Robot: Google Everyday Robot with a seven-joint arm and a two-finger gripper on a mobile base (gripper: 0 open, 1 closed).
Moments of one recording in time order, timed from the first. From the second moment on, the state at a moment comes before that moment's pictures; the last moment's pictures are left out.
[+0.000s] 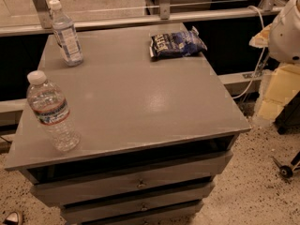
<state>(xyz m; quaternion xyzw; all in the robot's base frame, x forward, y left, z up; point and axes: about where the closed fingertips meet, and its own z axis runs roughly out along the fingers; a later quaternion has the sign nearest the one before) 0.438 -0.216 0.977 -0.60 0.78 -0.04 0.16</state>
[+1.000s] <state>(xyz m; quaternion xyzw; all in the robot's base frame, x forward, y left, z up) 0.524 -0.194 0.960 -0.58 0.77 -0.04 0.25</state>
